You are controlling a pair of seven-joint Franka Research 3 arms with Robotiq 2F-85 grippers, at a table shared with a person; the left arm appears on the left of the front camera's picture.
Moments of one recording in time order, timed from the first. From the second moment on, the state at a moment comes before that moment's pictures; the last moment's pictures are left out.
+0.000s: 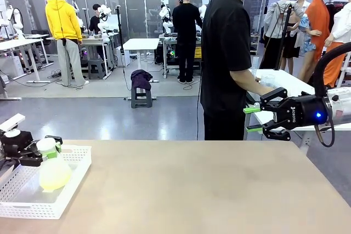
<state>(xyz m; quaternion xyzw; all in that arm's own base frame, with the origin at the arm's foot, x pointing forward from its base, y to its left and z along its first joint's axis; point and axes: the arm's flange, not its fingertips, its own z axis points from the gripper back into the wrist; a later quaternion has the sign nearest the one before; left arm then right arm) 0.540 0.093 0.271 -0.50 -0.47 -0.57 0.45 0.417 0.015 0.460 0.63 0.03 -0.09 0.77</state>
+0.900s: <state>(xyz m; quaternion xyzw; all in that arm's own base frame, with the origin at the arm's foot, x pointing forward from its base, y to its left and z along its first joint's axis) 0.536 0.105 0.261 -0.50 -0.46 -0.57 0.46 0.417 0.015 0.460 0.63 0.03 -0.09 0.77</state>
